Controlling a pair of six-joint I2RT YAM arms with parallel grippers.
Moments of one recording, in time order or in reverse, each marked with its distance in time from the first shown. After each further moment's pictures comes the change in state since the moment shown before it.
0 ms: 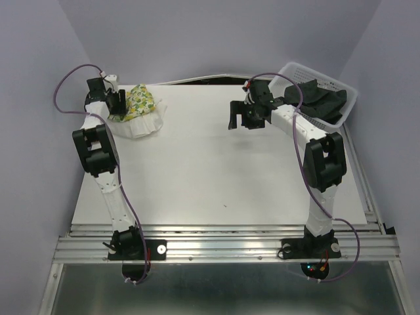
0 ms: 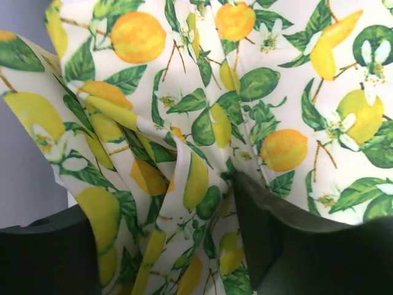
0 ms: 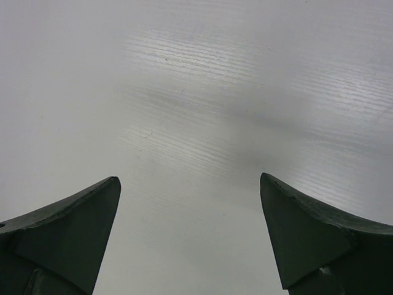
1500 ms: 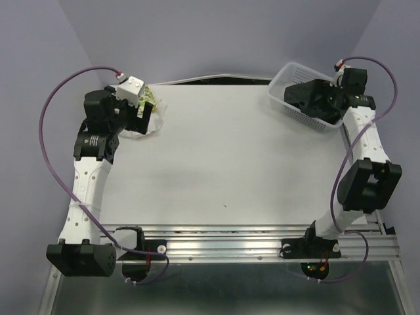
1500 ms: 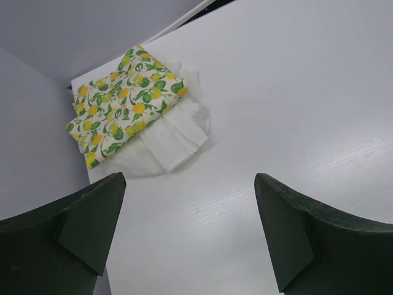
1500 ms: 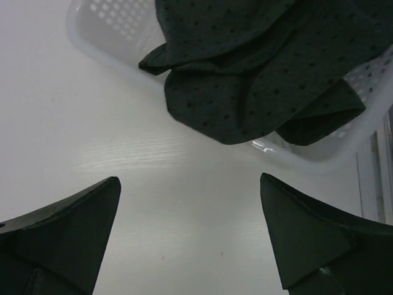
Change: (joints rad) left arm -0.306 -1.210 -0.670 -0.192 -0.025 0.142; right arm -0.537 -0.386 -0.151 0.002 0.006 -0.230
